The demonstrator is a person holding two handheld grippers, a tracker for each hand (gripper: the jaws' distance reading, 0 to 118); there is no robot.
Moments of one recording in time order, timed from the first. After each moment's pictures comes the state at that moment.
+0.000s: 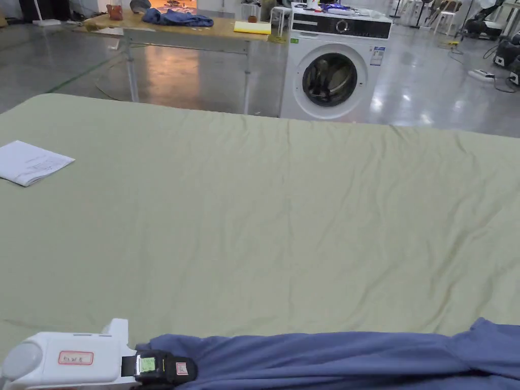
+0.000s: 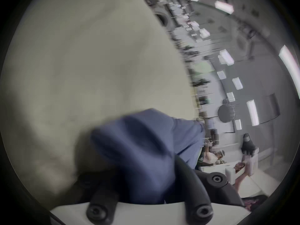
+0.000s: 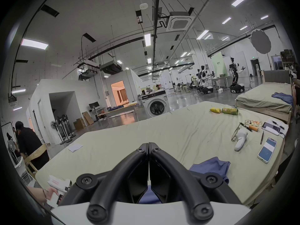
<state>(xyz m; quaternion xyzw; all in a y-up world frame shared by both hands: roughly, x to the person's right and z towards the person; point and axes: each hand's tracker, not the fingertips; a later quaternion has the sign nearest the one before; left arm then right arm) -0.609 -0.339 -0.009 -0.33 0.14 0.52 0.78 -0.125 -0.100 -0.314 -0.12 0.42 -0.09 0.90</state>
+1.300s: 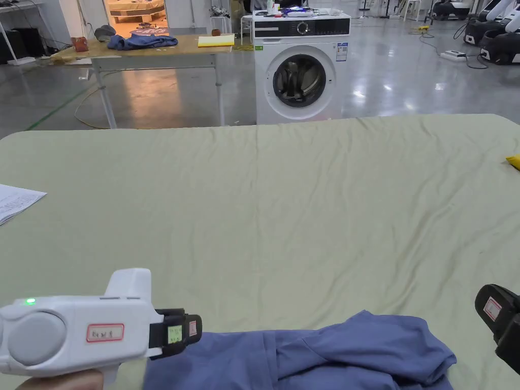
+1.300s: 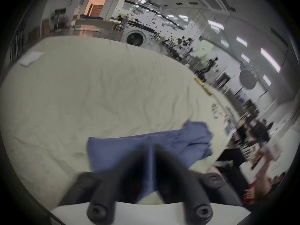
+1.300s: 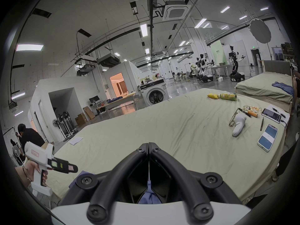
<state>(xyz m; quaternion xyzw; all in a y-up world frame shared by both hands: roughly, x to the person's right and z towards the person) -0.488 -0.167 -0.096 -0.34 0.17 0.27 0.88 -0.096 -0.137 -0.333 -0.18 0.42 -0.09 0.89</state>
